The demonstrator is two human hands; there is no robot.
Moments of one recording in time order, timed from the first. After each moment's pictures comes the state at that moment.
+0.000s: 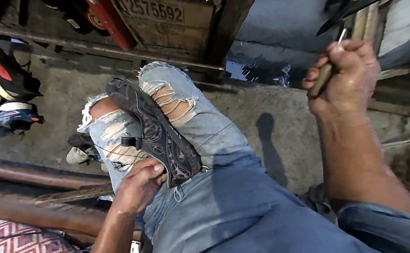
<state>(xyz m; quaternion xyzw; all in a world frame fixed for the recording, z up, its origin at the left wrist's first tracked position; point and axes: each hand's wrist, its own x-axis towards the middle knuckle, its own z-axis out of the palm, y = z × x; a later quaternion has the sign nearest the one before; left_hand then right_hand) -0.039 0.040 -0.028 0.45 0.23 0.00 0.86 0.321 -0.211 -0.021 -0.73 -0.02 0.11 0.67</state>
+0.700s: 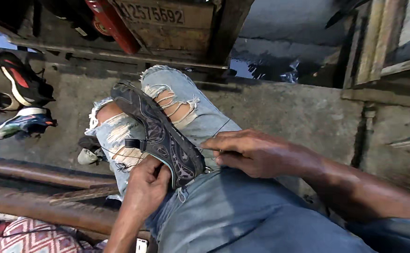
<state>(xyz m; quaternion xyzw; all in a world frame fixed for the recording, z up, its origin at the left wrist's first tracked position) -0.032 0.031 -0.010 0.81 0.30 0.00 0.50 0.201 -0.159 -0.001 -0.64 -0.57 0.40 0.32</state>
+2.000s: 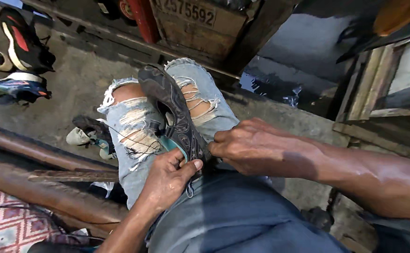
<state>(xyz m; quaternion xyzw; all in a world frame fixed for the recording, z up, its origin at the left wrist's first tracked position) -0.014 0.004 -0.009 0.62 0.32 0.04 0.72 0.206 -0.103 0.027 -0.57 -0.78 0.23 0.08</state>
